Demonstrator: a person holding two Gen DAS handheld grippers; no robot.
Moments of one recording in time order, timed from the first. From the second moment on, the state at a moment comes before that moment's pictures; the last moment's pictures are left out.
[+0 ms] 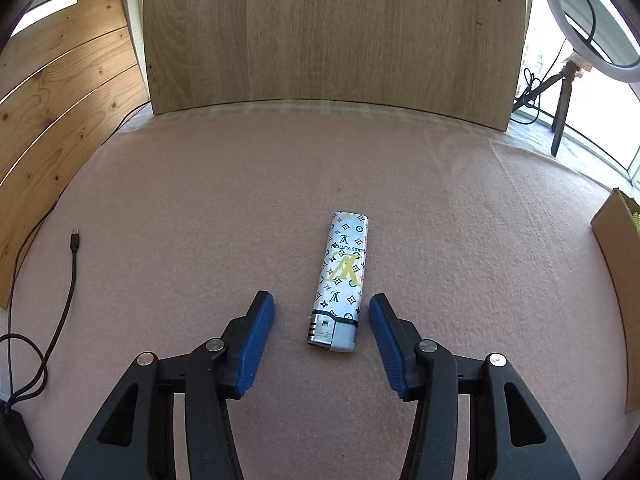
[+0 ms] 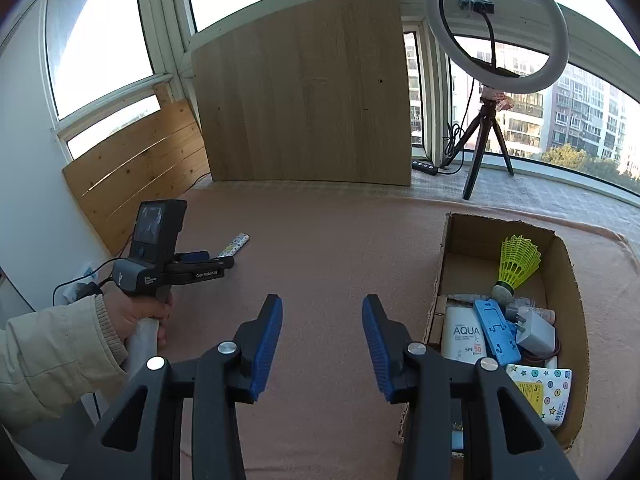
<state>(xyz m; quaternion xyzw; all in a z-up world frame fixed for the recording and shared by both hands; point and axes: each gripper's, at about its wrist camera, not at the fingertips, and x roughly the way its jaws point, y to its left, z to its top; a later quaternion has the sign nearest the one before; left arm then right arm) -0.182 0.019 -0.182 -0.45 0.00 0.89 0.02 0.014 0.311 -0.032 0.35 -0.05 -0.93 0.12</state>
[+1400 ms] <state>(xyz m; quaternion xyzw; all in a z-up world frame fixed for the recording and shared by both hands) 0.058 0.079 -0.173 -0.35 0.26 0.69 0.57 0.030 0.181 -0.149 0.44 0.35 -0.63 0.53</state>
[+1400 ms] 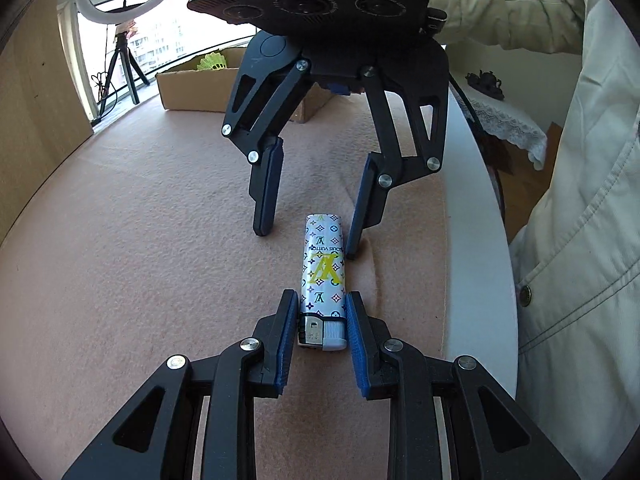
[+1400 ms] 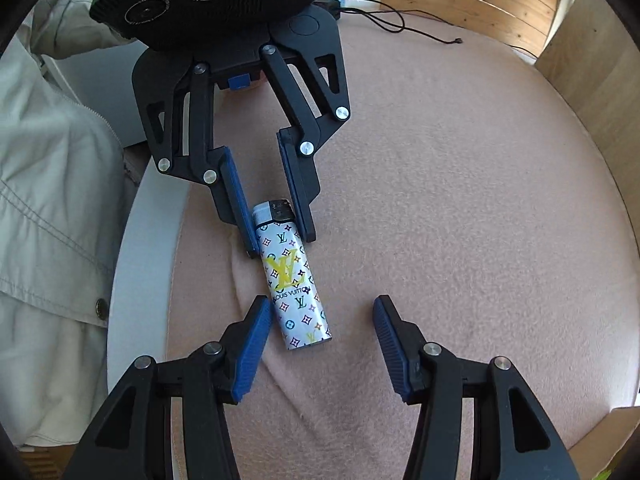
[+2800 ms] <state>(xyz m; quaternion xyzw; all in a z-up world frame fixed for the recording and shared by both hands) 0.008 0.297 -0.052 -0.24 0.41 0.61 0.63 0.033 0.369 -0.046 0.41 0.35 -0.73 0.42</state>
